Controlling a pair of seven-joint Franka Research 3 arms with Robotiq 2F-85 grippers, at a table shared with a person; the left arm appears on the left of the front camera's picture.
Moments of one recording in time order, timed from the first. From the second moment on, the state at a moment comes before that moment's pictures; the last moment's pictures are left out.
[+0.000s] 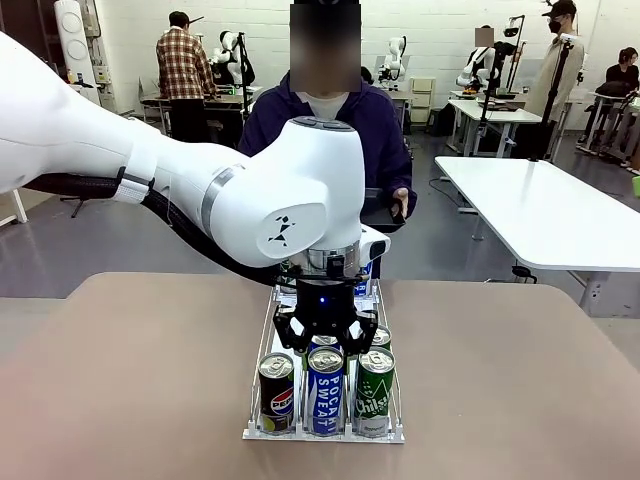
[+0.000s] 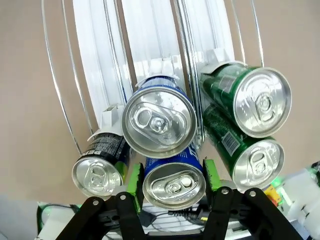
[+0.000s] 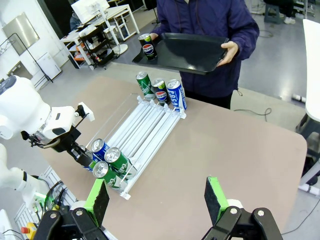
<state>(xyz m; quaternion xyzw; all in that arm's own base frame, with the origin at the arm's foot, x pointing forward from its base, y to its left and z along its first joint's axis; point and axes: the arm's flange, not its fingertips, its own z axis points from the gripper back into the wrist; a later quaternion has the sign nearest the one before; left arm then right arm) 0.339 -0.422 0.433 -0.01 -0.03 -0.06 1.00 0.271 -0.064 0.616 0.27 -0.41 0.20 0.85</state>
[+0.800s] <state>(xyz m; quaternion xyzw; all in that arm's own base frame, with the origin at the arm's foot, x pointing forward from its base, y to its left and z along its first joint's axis) 0.312 -0.380 0.673 -0.05 -0.14 -0.07 0.99 0.271 -0.064 0.616 0.27 -0.41 0.20 0.85</state>
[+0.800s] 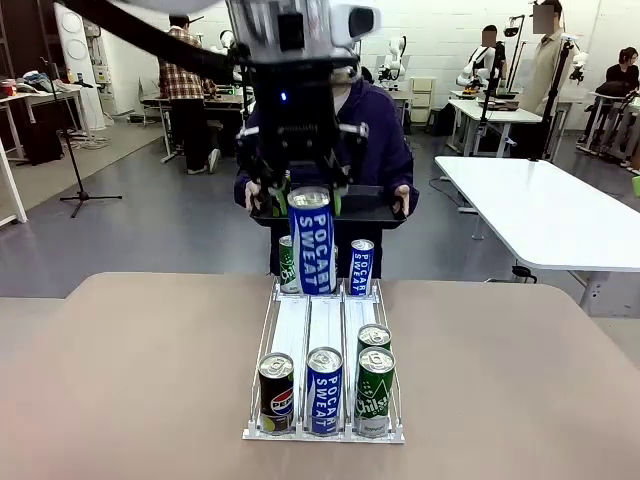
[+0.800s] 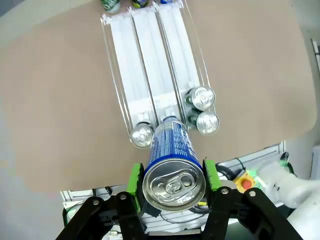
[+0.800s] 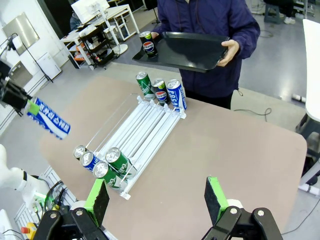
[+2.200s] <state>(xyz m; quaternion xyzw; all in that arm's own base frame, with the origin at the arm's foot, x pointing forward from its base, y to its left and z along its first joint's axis) 0.339 -0.376 0.682 -0.04 -0.15 -0.06 0.99 0.271 -0.064 0.616 0.27 -0.41 0.20 0.85</state>
